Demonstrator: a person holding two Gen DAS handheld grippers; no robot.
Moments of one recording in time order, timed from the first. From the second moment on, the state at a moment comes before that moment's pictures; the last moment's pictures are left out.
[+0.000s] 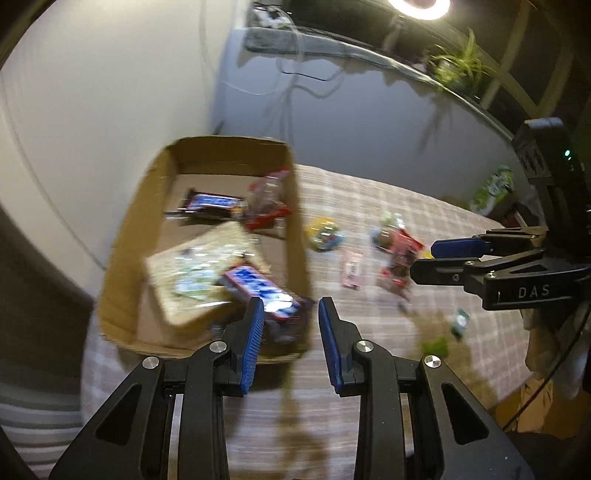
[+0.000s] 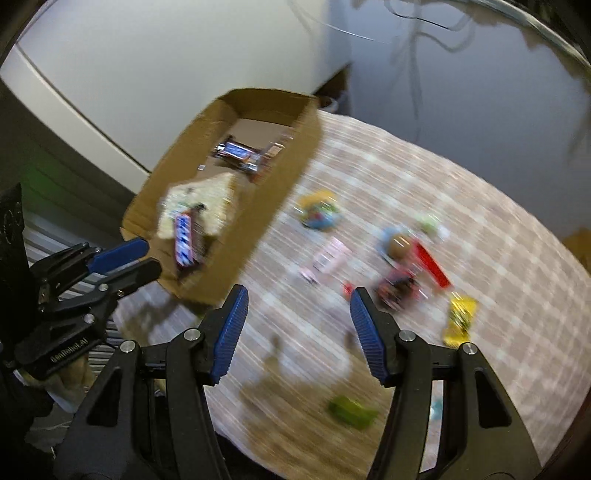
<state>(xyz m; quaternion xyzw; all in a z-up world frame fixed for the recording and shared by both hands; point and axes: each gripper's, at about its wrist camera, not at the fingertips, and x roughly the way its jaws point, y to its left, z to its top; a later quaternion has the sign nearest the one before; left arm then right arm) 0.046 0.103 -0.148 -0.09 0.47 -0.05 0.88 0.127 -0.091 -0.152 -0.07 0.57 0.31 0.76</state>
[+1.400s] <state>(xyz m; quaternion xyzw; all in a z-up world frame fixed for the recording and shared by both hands) 0.052 -0.090 -0.232 0.14 0.50 -0.33 0.79 0.110 -0.190 -0.239 -0.03 0.66 0.15 0.74</state>
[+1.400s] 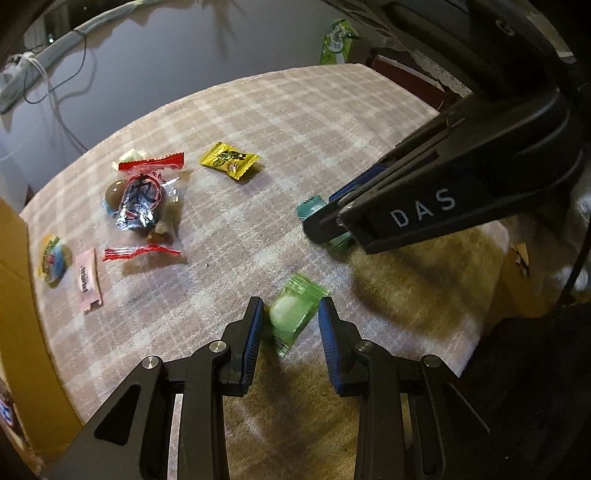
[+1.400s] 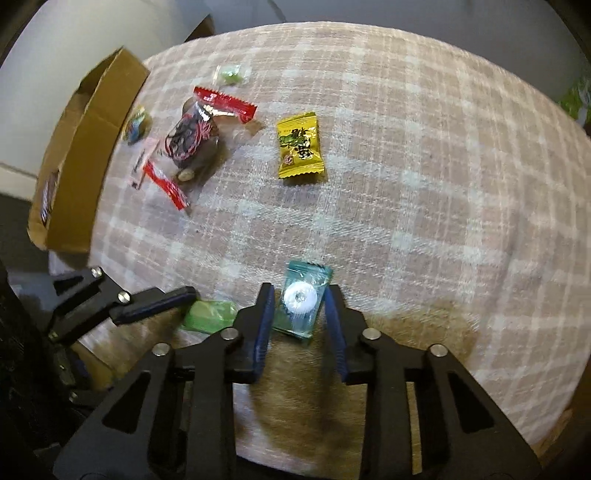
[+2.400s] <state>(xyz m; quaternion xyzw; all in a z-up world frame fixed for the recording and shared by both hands) 0.065 -0.036 -0.210 -0.01 0.52 -0.30 0.80 0.100 -0.197 -0.193 -0.03 0.61 0.18 0.77</state>
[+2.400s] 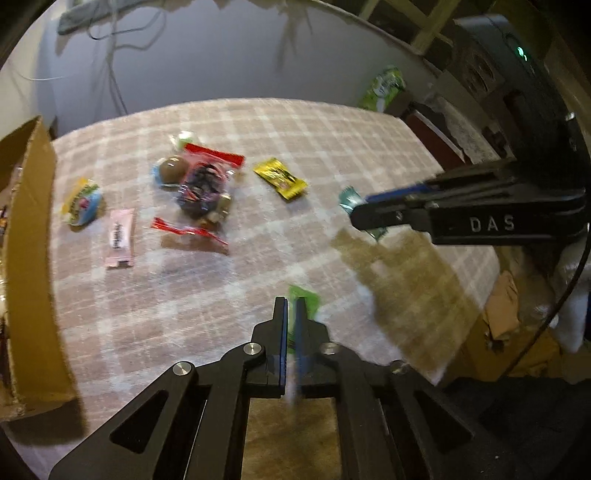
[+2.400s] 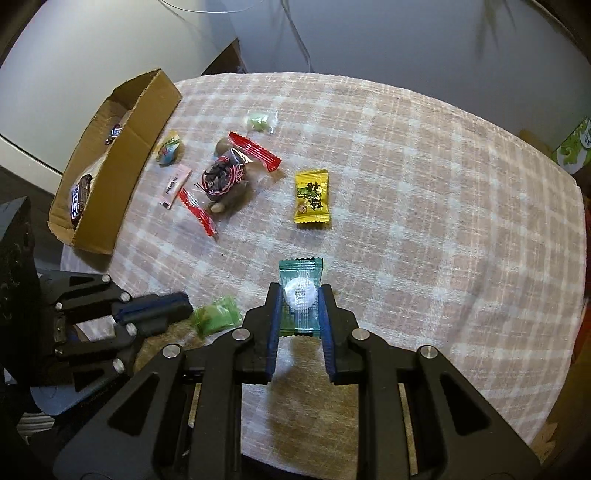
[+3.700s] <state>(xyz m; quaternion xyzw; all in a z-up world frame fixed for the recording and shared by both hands) 0.101 0.061 -0.155 -0.04 0.47 -0.16 0.87 0.157 -0.087 -0.140 -0.06 0.56 0.29 0.78</state>
